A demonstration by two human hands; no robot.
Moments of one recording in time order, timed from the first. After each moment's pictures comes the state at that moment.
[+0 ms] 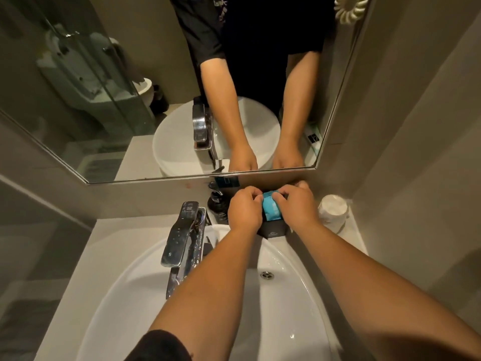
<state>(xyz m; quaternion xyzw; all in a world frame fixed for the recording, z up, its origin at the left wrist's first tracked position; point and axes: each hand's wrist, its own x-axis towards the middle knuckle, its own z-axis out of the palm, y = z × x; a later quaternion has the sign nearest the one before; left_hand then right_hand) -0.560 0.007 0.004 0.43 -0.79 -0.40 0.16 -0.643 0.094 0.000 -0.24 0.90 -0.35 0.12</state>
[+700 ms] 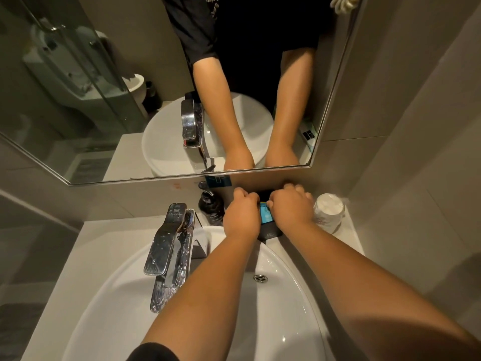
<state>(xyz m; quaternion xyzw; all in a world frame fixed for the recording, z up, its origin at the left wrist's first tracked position) -0.562 0.013 -0.019 0.42 -0.86 -0.26 0.09 -0.647 0.087 -0.009 -0.34 0.94 -0.07 0.05</state>
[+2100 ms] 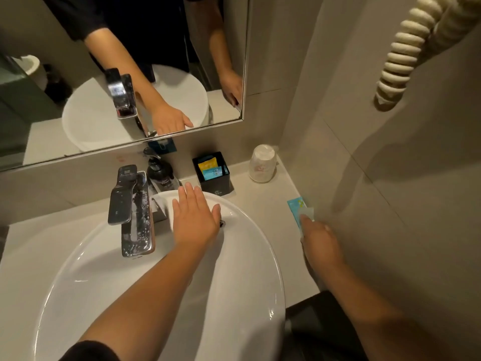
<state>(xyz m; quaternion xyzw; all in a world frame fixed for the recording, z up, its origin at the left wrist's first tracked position) -0.464 0.064 -0.046 0.28 -0.96 -0.07 -0.01 -0.546 0.339 -0.072 -0.19 0.98 -0.02 0.07</state>
